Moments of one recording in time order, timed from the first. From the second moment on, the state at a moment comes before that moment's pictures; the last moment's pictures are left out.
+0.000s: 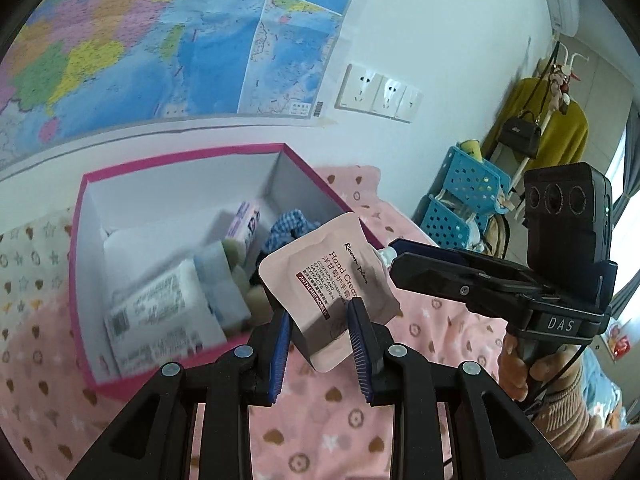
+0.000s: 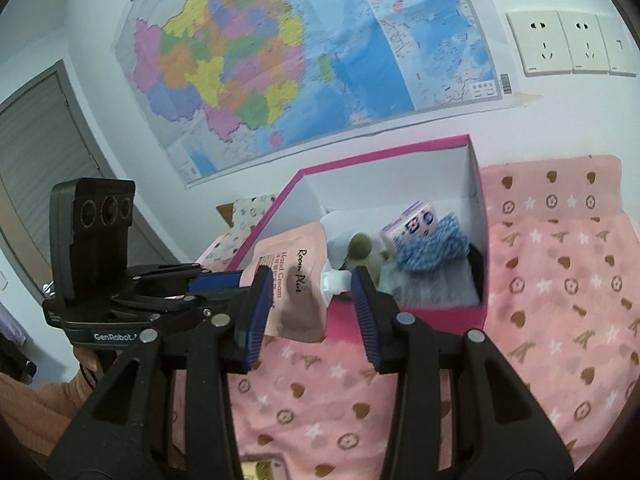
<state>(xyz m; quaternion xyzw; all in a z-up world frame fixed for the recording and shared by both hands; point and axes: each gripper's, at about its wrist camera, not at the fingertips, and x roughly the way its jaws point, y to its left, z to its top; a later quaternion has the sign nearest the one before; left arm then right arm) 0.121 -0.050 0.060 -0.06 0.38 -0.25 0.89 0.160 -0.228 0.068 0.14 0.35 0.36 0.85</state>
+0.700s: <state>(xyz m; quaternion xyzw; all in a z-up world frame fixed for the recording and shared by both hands) 0.210 -0.061 0.020 -0.08 0.44 -0.21 0.87 0.243 -0.241 0.029 0.20 0.40 0.31 0.84</state>
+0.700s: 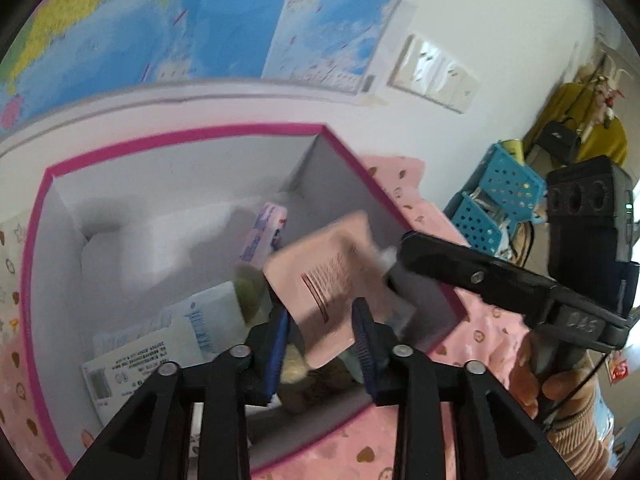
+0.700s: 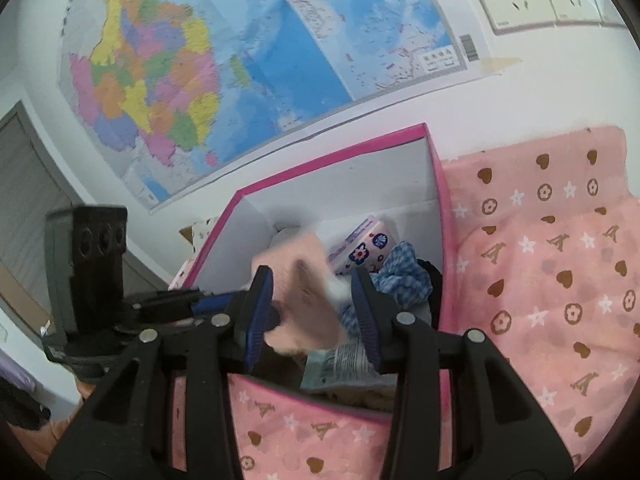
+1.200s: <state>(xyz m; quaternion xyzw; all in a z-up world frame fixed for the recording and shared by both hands) 0.180 -0.046 0.017 -0.05 0.42 -0.19 0.89 0.218 -0.244 0.021 0.18 0.40 0.31 0.84</state>
